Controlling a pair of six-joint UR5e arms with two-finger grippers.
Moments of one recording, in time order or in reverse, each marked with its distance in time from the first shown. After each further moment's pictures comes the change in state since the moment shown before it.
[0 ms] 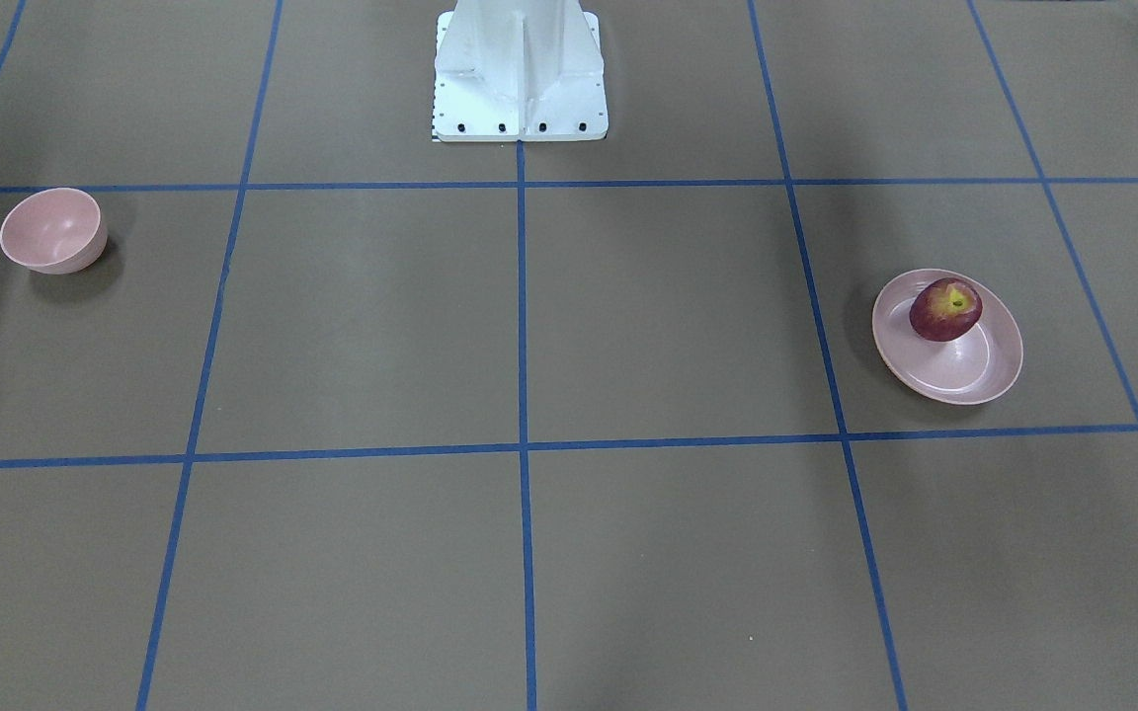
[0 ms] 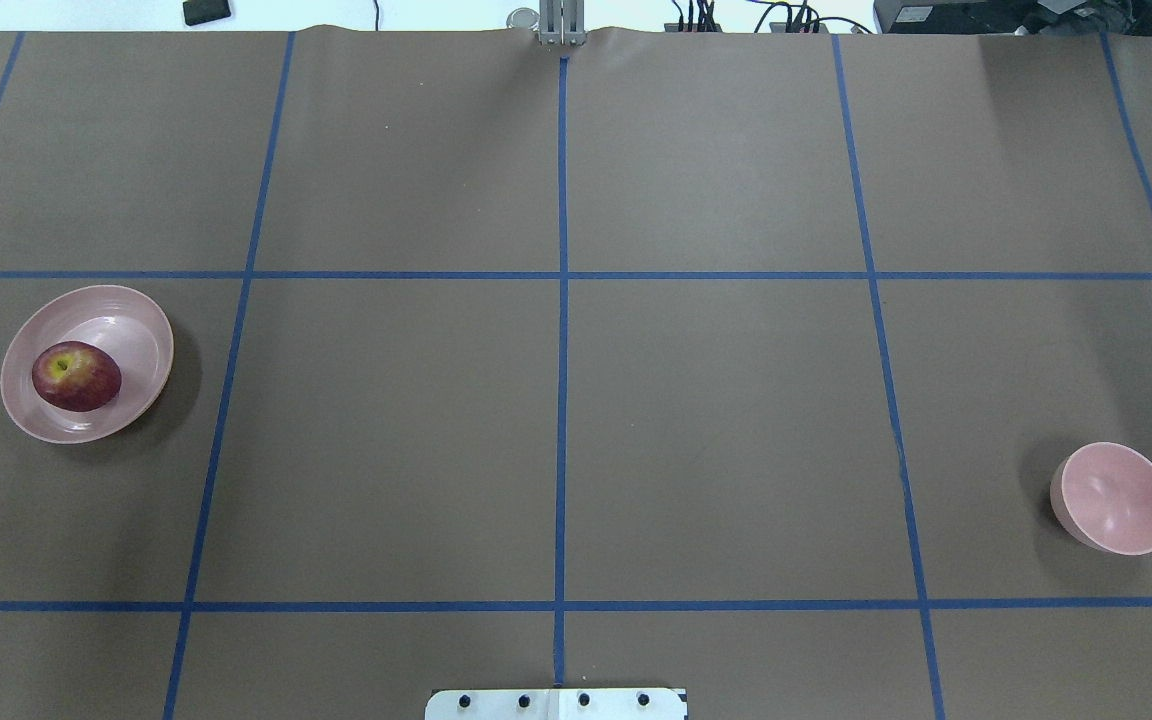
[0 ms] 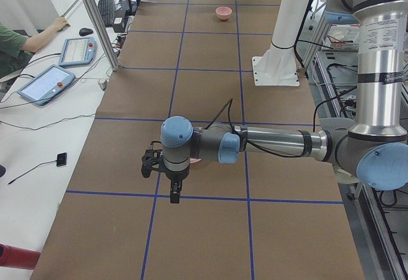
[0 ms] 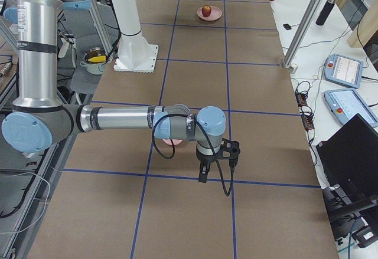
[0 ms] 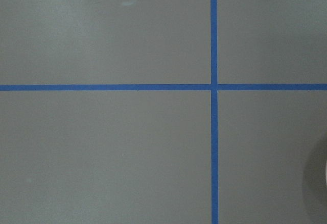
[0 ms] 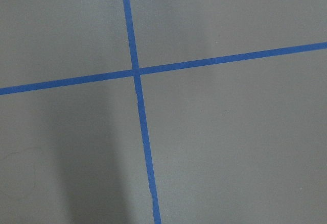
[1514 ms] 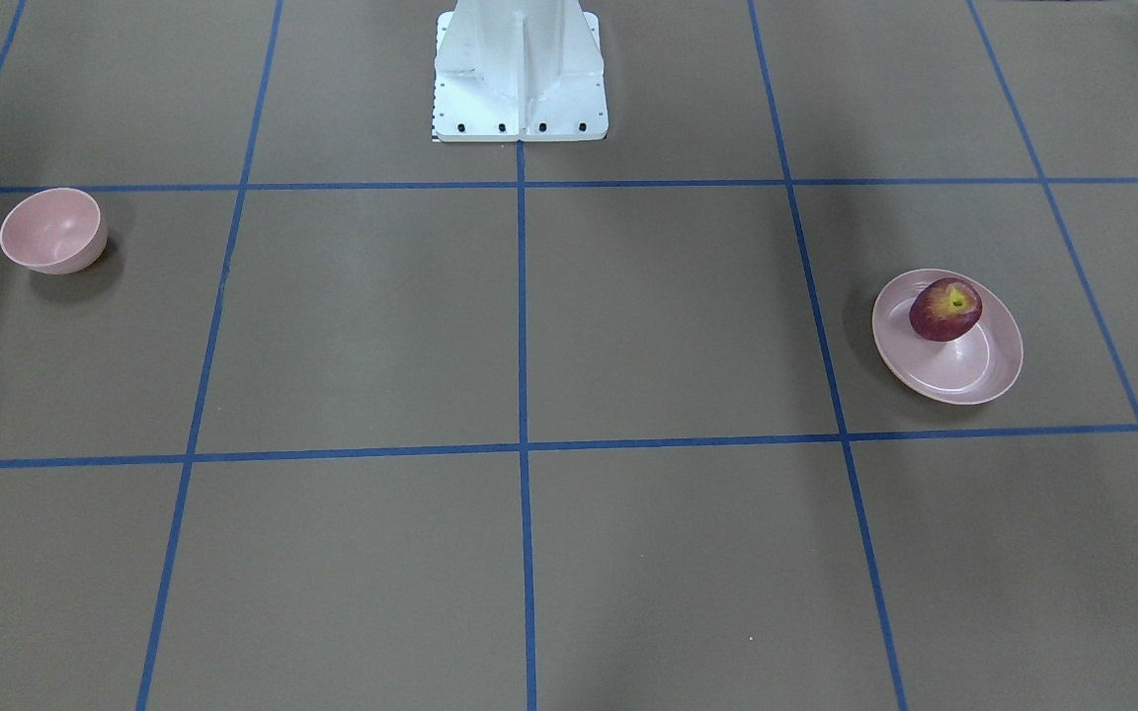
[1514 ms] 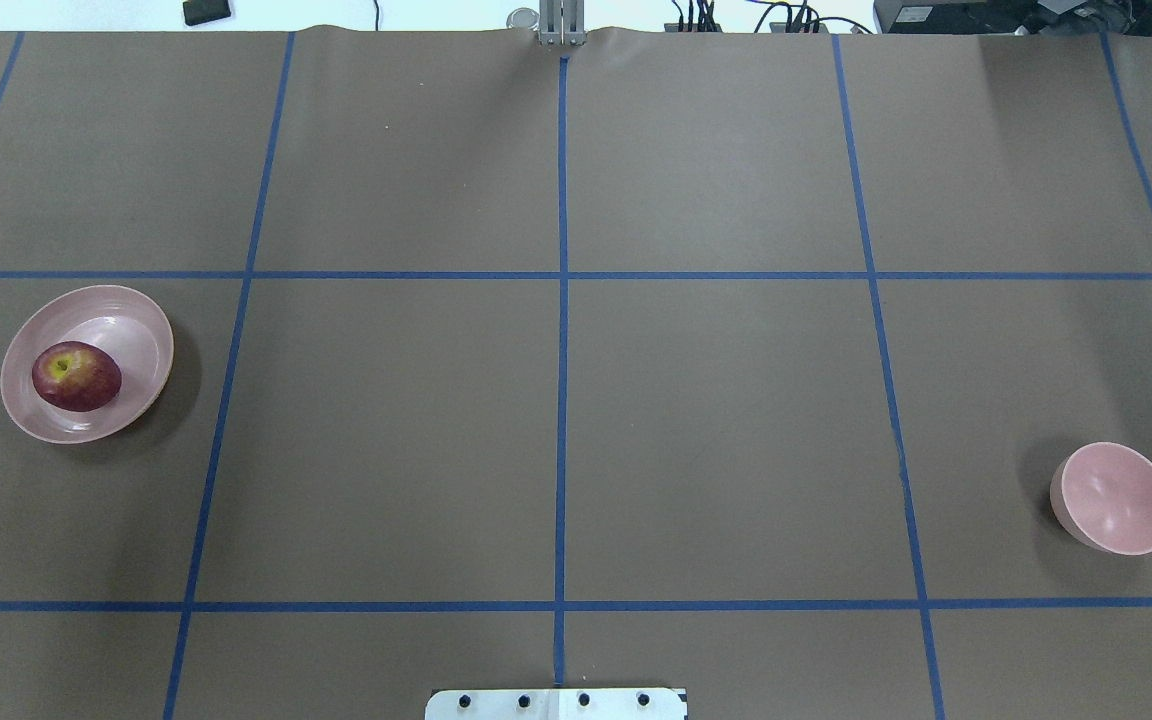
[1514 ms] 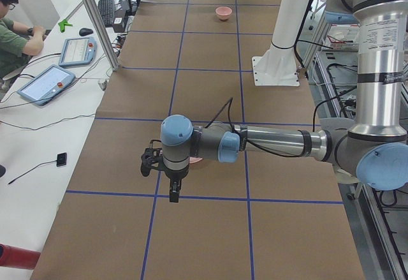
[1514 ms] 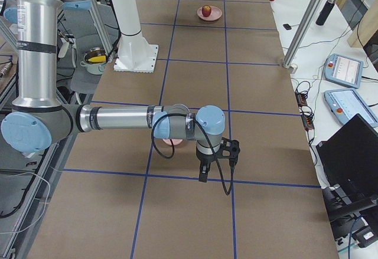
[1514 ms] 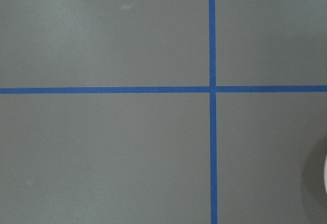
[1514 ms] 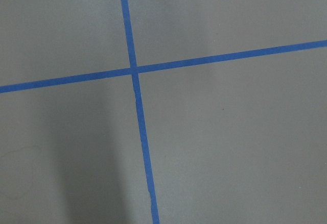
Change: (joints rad) left arm -0.001 -0.005 -0.010 -0.002 0.001 0.001; right arm -0.002 0.000 0.010 0.012 0.001 -0.003
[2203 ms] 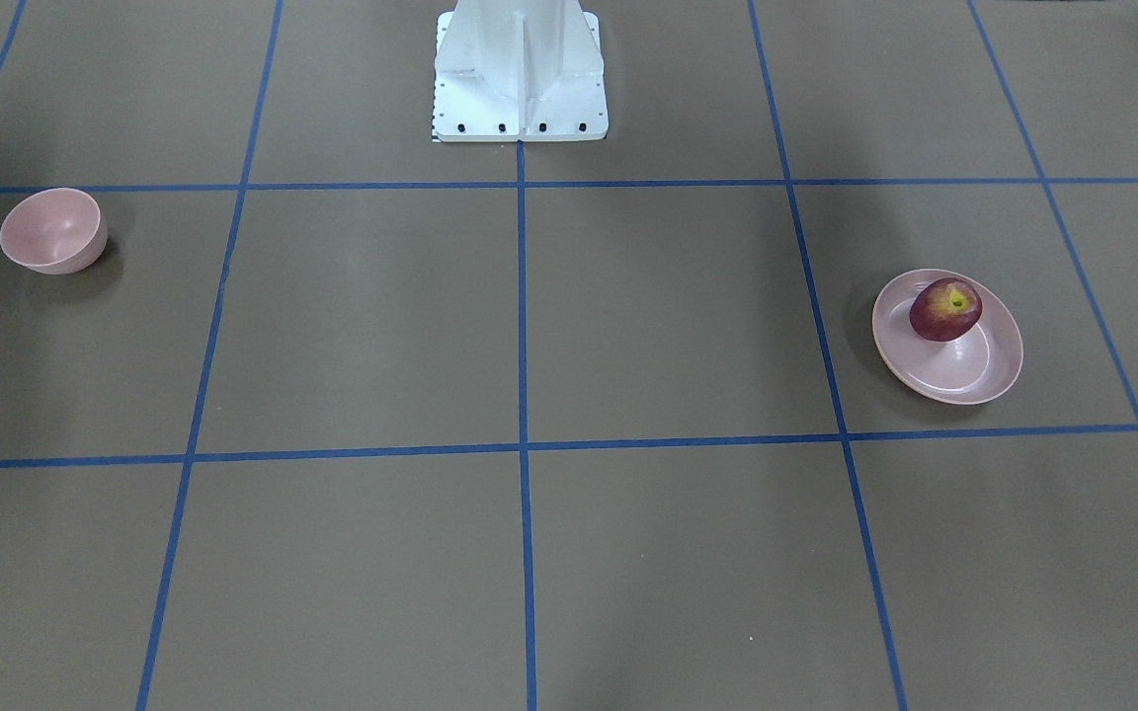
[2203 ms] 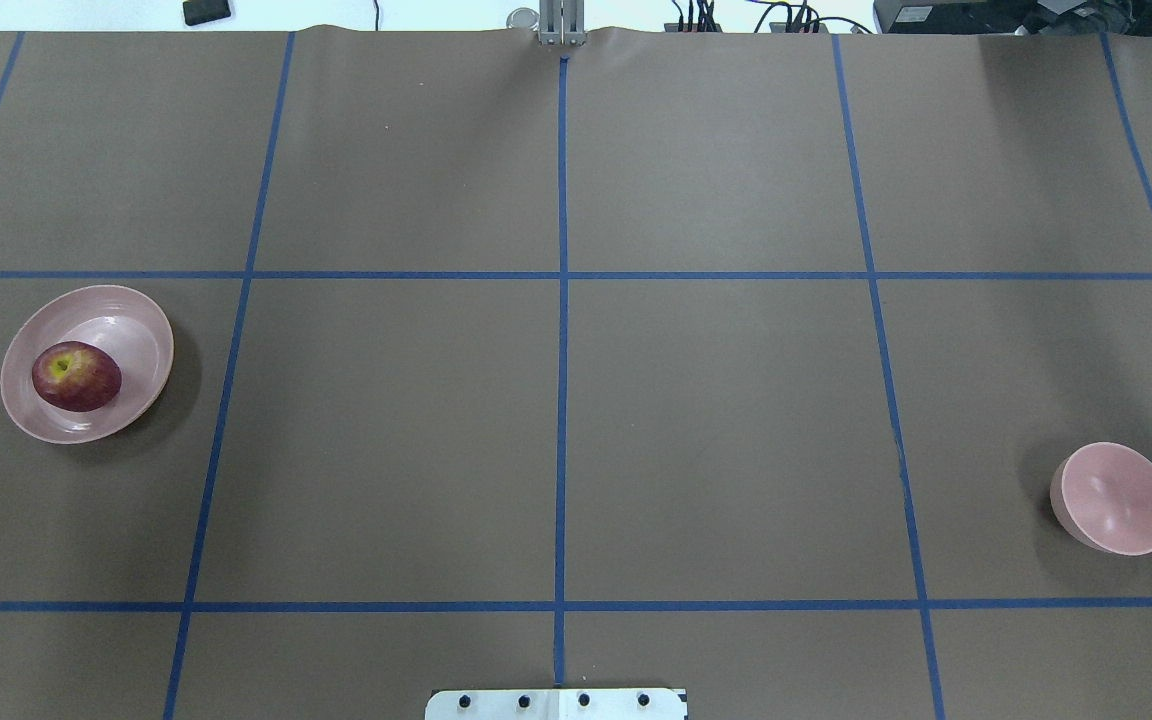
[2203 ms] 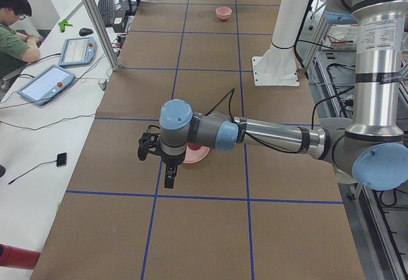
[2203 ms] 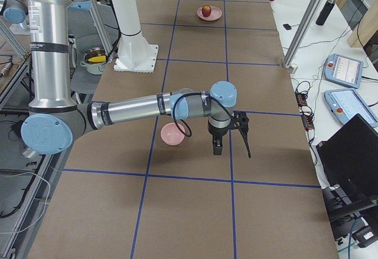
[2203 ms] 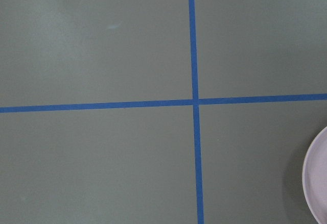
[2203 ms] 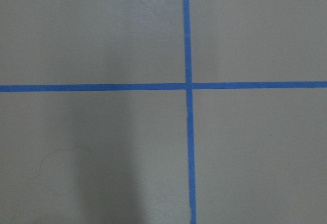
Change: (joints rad) left arm 0.026 -0.026 -0.063 -0.017 -0.012 -0.067; right arm -0.168 0.086 0.065 -0.001 0.080 0.006
